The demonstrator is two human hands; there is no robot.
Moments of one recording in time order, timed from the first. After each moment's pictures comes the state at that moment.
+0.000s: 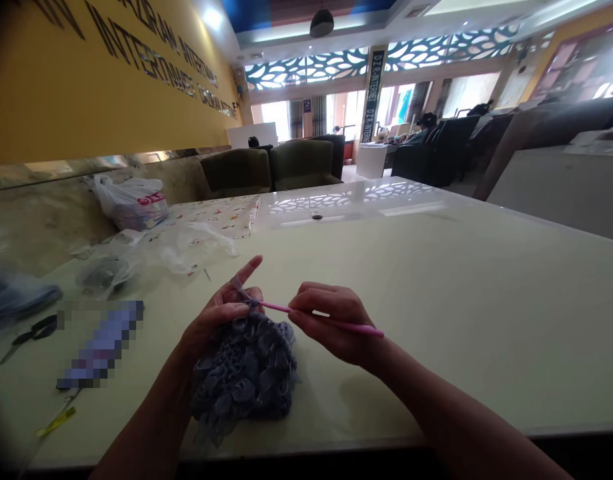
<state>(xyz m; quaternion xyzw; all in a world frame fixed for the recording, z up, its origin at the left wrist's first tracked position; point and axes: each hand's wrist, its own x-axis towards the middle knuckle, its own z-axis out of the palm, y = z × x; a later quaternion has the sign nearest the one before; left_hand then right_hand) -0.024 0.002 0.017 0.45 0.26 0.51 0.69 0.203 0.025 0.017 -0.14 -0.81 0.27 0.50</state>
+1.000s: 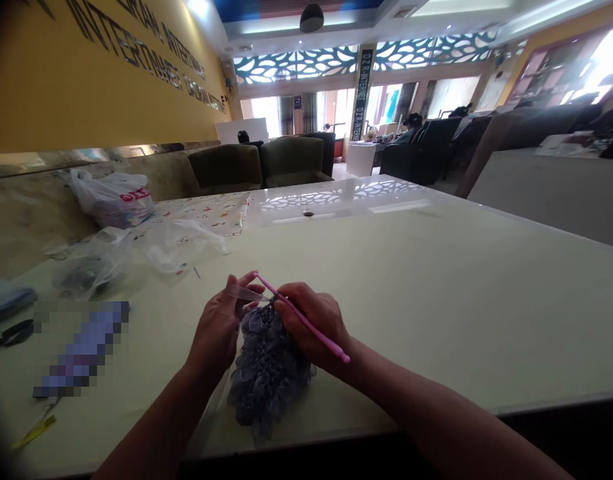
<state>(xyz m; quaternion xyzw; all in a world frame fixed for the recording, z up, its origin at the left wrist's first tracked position) 0.009 0.000 -0.003 0.38 0.47 0.62 0.50 0.180 0.009 -0.003 -0.31 -0.76 0.15 0.55</state>
